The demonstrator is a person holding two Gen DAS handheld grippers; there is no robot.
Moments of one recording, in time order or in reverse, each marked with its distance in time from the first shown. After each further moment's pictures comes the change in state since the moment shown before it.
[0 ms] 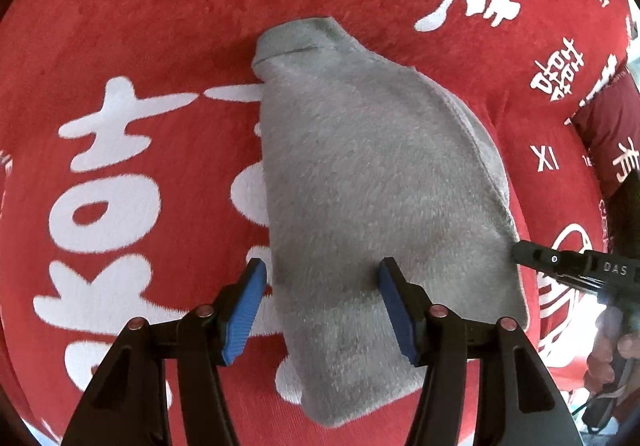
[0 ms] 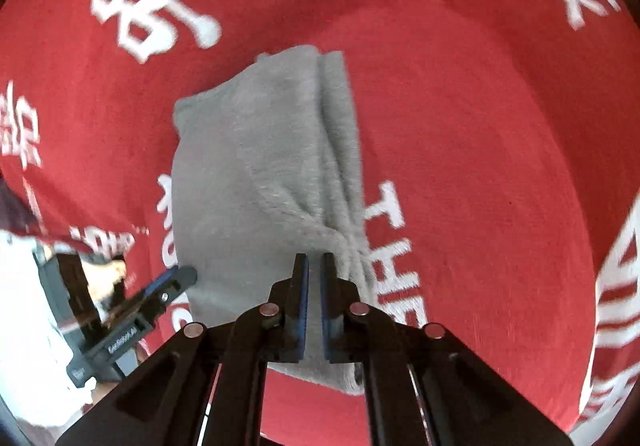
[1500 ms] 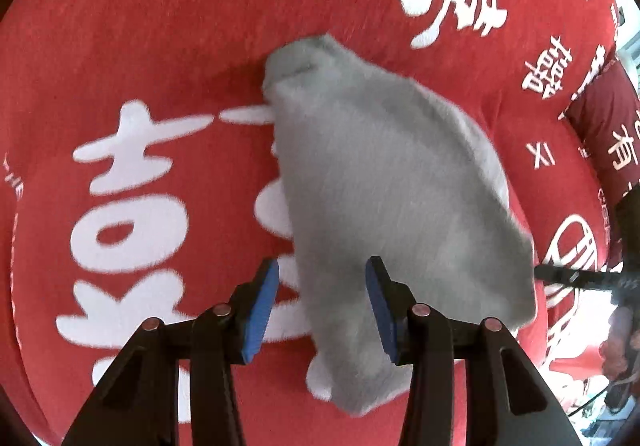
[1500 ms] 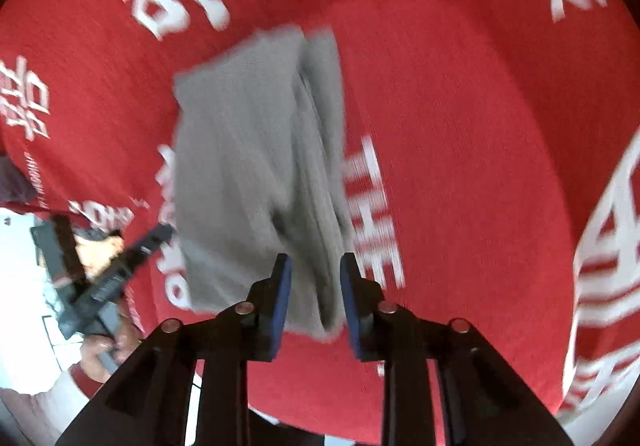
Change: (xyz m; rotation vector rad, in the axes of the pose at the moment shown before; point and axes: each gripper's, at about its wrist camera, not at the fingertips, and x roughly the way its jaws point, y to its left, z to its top) left arm -0.015 0.011 0.006 0.073 -0.058 0.004; right arm -0.038 -0.023 -0.017 -0.088 0.025 0.015
